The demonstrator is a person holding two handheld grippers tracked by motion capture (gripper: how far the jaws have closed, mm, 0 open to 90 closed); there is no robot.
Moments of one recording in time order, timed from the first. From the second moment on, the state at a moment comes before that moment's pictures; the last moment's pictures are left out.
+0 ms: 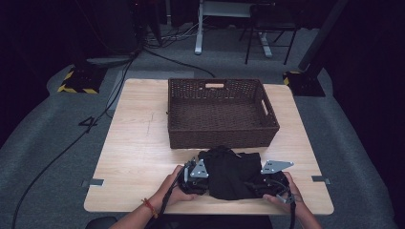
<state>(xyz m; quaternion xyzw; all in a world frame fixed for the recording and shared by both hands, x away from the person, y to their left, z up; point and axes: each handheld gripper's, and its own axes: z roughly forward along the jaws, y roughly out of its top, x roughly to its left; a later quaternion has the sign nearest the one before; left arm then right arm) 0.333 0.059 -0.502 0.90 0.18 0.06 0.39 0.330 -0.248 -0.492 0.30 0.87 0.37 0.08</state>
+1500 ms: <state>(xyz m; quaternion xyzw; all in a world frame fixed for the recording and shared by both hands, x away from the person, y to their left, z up) 0.323 0.058 -0.426 0.88 0.12 0.10 0.45 0.310 -0.261 -0.425 0.28 0.85 0.42 0.14</state>
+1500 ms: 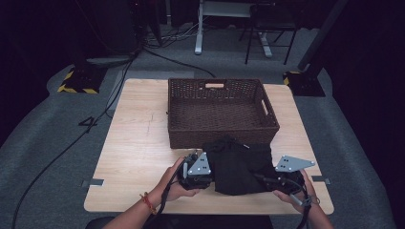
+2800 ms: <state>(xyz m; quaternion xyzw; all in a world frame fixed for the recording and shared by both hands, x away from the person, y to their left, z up) 0.394 0.075 -0.317 0.84 0.14 0.17 0.49 0.396 -0.231 -0.311 0.25 0.85 0.41 0.21</state>
